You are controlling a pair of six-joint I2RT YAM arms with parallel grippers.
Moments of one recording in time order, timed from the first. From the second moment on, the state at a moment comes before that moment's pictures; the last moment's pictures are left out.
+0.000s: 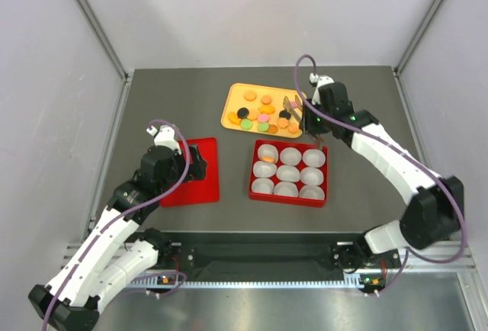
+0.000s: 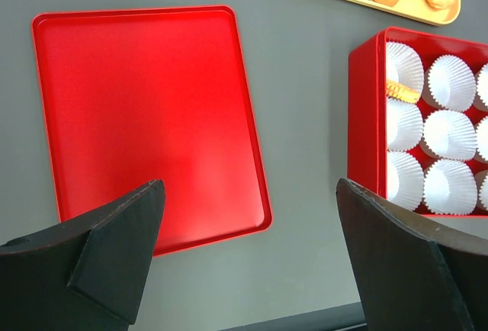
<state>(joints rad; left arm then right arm) -0.49 0.69 0.73 -0.59 -0.20 -0.44 0.42 1.46 1.24 -0.50 0.03 0.24</state>
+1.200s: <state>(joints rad) -0.49 0.69 0.73 -0.59 -0.20 -0.44 0.59 0.90 0.72 -0.61 0.04 0.37</state>
